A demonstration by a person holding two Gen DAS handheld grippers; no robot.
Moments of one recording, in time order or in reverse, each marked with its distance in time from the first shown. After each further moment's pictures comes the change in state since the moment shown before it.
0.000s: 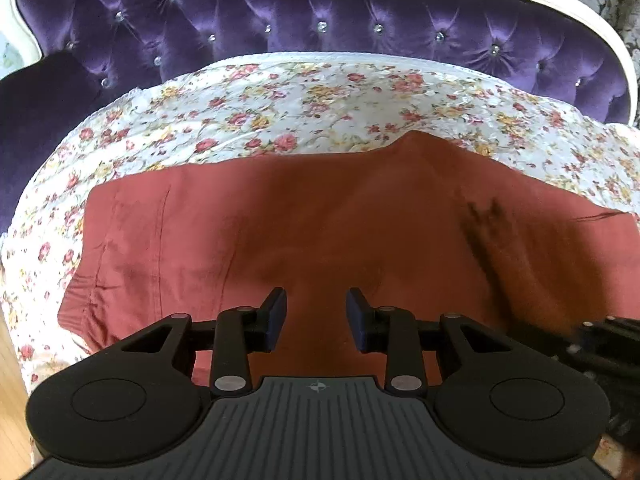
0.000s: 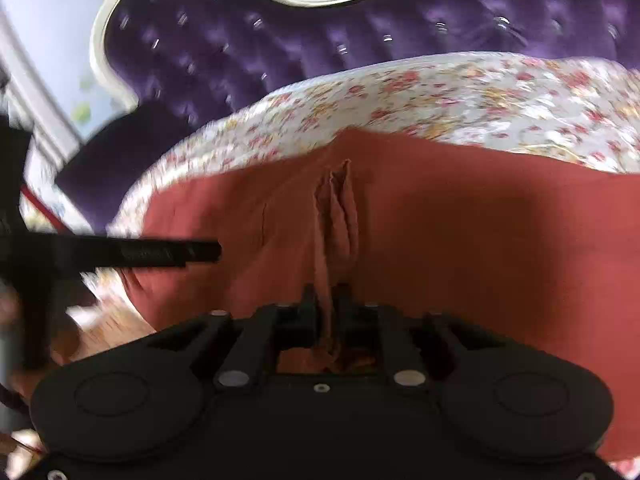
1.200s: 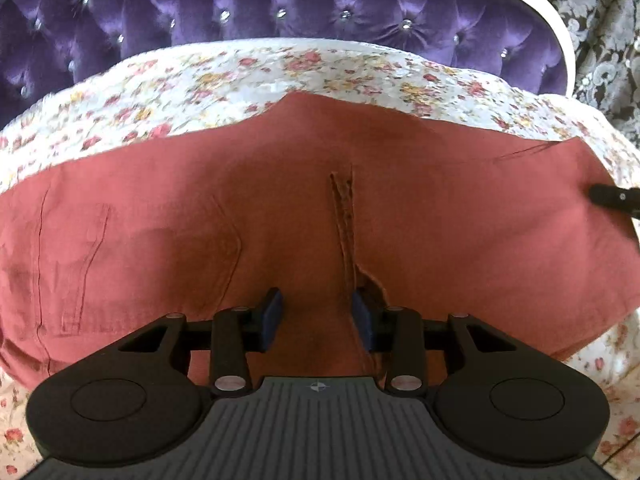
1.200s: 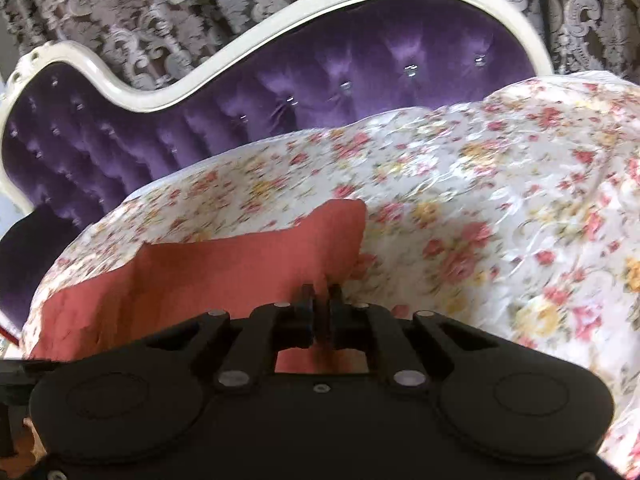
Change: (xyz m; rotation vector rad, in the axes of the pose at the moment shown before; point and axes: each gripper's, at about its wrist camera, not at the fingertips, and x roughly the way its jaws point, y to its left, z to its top) left arm 0.025 -0.066 -0.017 0.091 -0.013 -0.150; right arm -0.090 -0.177 0.016 0.264 -0.130 -0.243
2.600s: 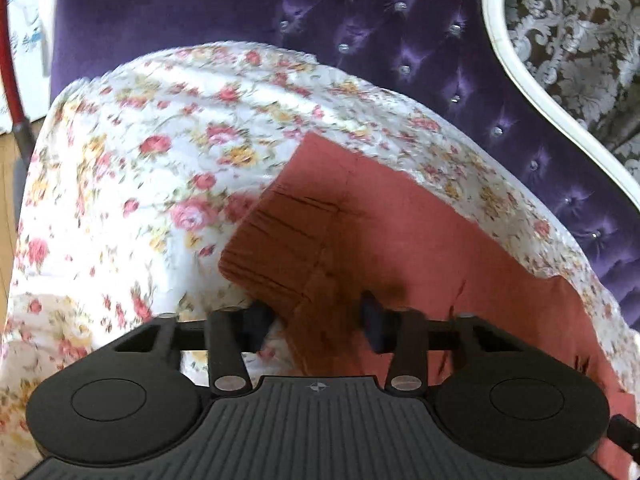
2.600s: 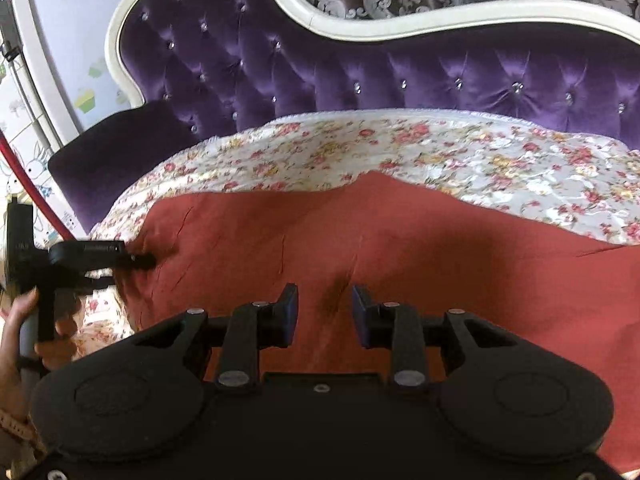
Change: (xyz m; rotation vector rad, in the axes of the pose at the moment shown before) left arm -0.040 0.238 -0.046 -0.635 -0.174 0.100; right arm 0.017 0.205 -0.062 -0.347 0.064 0.200
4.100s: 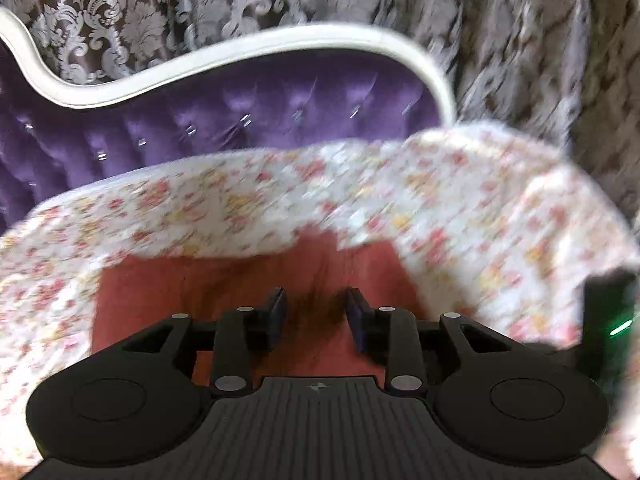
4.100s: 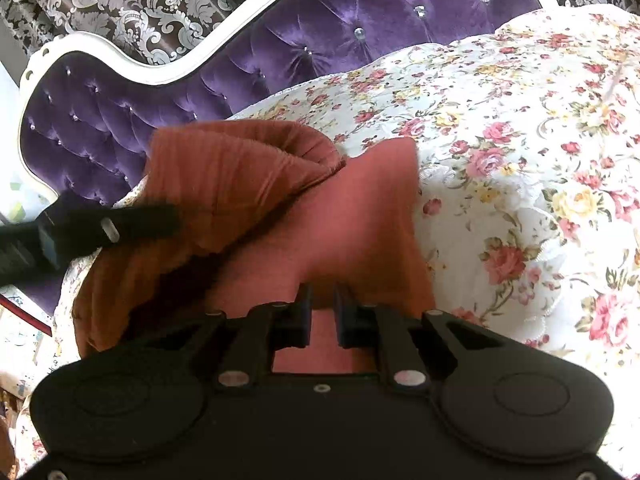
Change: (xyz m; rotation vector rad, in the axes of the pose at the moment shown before) left arm -0.084 -0.366 -0.153 0.803 0.028 -0.314; right arm -0.064 -0.177 -0.056 0.390 -0.020 -0.081
